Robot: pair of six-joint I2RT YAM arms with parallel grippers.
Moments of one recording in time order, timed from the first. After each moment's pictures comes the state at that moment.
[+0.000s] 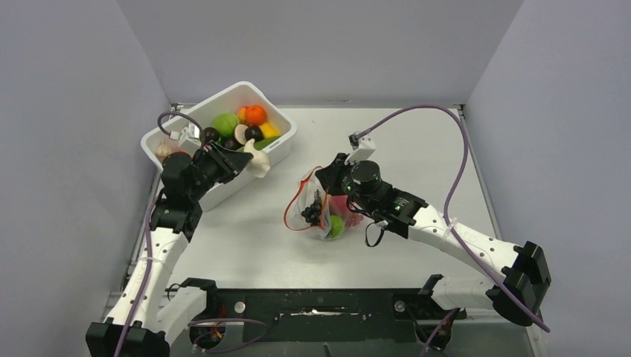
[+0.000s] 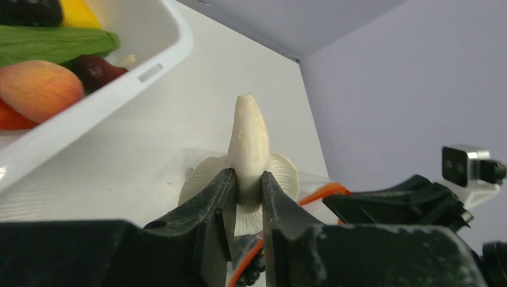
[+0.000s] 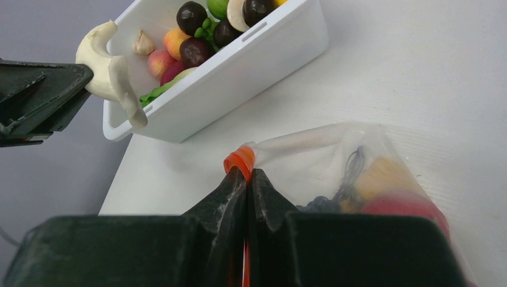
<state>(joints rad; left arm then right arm) -0.13 0.91 0.79 -0.05 0.32 -0.83 0.87 1.22 0.97 -0.05 0.27 0.66</state>
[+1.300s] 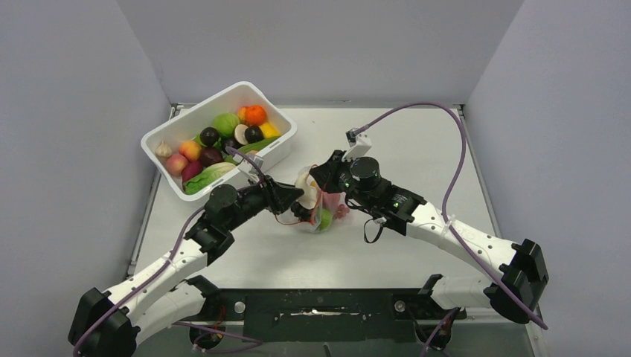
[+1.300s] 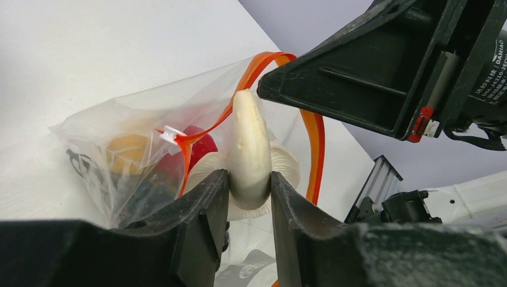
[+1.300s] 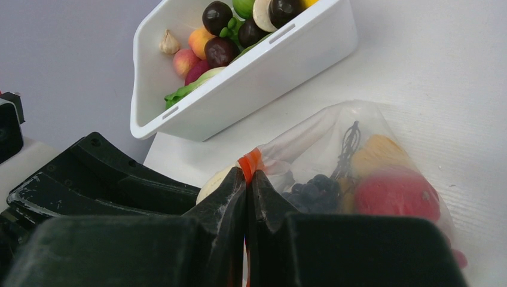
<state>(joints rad) -0.63 0.92 0.52 0.37 0.24 -0.60 0.87 1.24 1.00 -0.03 0.20 0.68</state>
